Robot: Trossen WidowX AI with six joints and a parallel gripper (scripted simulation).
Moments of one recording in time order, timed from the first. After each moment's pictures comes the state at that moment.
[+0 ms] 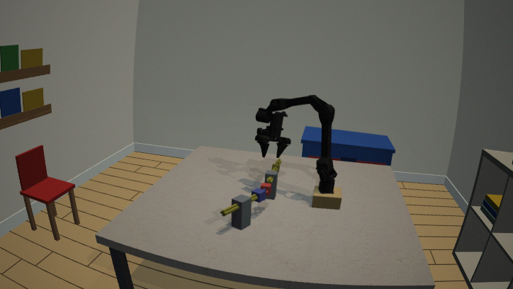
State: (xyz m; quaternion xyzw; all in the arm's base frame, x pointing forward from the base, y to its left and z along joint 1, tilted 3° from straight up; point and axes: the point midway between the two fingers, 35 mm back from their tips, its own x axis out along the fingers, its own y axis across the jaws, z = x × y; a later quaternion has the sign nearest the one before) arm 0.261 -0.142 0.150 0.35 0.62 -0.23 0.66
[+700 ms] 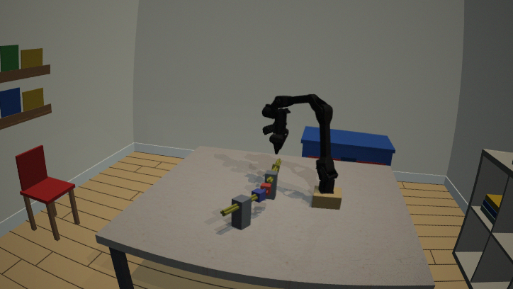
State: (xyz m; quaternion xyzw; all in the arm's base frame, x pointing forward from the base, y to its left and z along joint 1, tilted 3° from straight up) arm 0.224 -0.228 0.158 0.07 0.69 -0.10 0.71
